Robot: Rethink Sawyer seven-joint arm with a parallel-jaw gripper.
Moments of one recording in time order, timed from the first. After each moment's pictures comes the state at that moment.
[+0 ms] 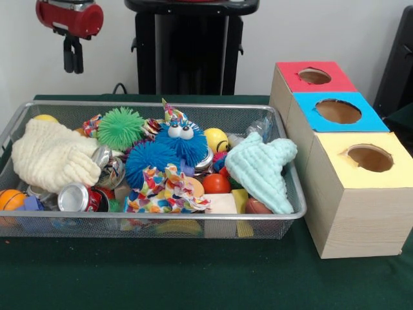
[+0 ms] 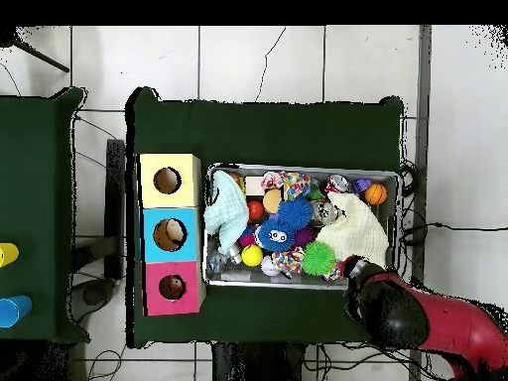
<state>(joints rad) -0.95 -0.95 0.37 2.00 -0.56 0.44 2.13</state>
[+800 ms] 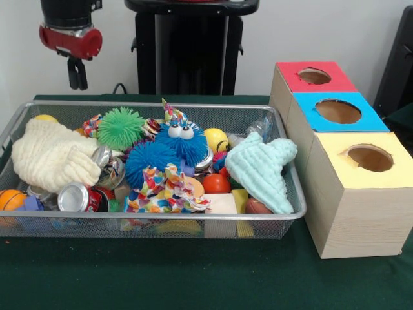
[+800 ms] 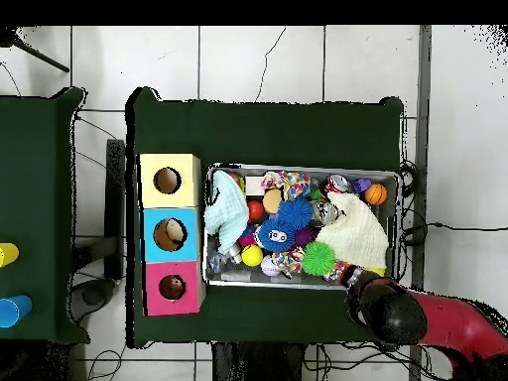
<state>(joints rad) -1.00 -0.81 0.38 1.97 -0.65 0.45 2.13</state>
